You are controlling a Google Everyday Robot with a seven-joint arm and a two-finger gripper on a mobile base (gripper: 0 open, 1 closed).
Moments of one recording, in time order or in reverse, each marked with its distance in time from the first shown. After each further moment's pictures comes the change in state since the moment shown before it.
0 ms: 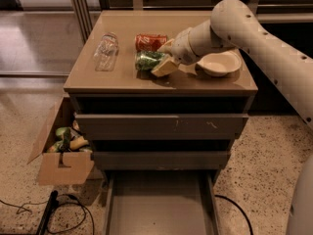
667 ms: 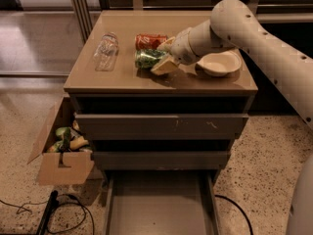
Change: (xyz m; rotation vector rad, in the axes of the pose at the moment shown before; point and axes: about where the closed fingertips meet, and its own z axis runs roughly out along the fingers) arm 0.000 0.000 0.000 0.000 0.000 0.000
